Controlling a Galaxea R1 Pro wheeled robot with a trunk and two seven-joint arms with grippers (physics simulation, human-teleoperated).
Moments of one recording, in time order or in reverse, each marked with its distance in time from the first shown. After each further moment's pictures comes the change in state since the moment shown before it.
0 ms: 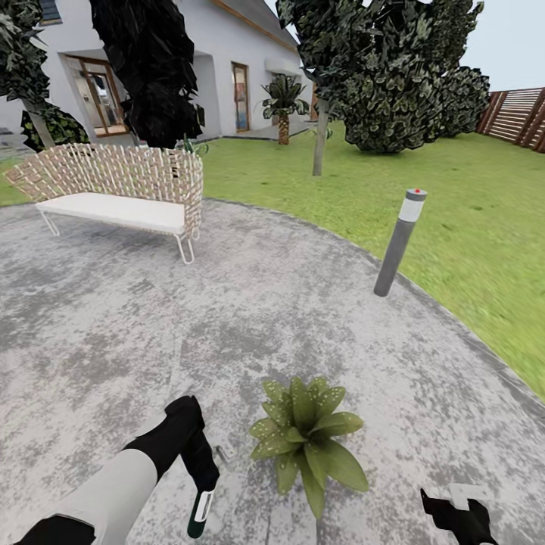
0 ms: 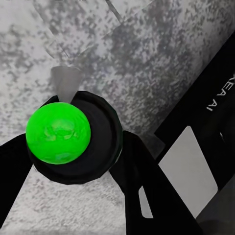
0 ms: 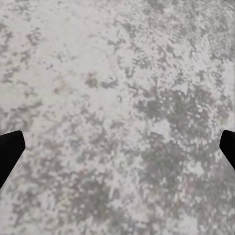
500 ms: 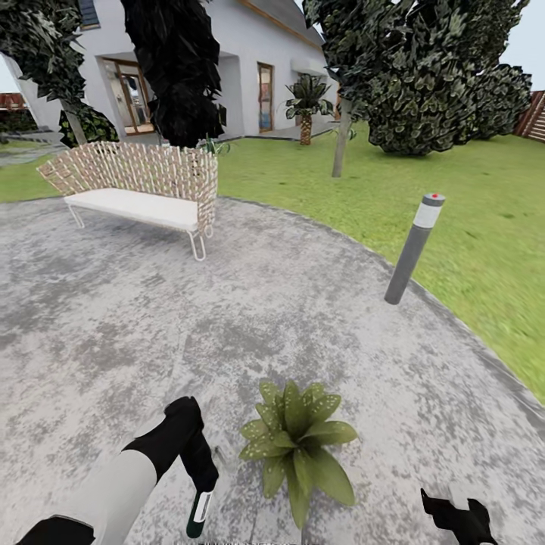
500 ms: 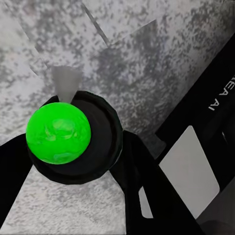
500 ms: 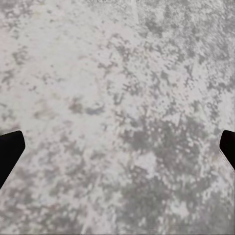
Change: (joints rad) left arm 0.003 0.002 0.004 0.000 -0.001 -0.001 0.006; right arm 0.000 0.000 0.001 -0.001 0.000 0.000 -0.001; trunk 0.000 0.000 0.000
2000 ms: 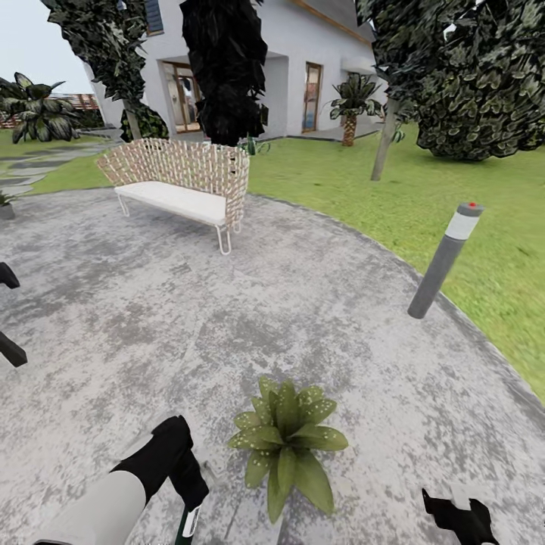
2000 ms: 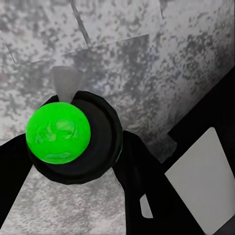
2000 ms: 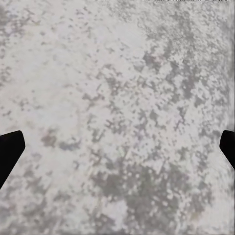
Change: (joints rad) left arm 0.068 0.022 0.069 0.019 0.047 -0.001 0.163; right arm 0.000 -0.004 0.000 -0.001 -0.002 0.000 0.000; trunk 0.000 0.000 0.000
